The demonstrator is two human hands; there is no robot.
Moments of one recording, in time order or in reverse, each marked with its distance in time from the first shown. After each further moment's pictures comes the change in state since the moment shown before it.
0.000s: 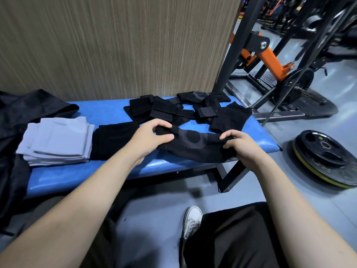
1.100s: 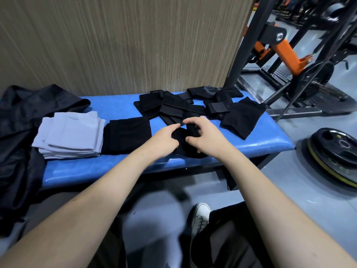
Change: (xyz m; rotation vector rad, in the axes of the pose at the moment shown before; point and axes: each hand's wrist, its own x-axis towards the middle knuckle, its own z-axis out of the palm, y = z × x) left_hand -0.002 -0.007 0.007 0.318 -0.203 -0.118; right_hand -0.011 -0.038 0.110 -0.479 -0.162 -0.465
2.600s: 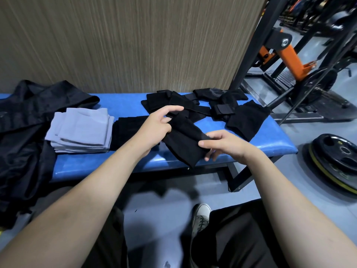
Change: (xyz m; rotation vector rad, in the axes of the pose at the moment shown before) left_hand -0.013 -0.005 -0.037 -0.317 0.121 0.169; right_hand -0.014 0.020 -0.030 0.338 -0.364 0.173
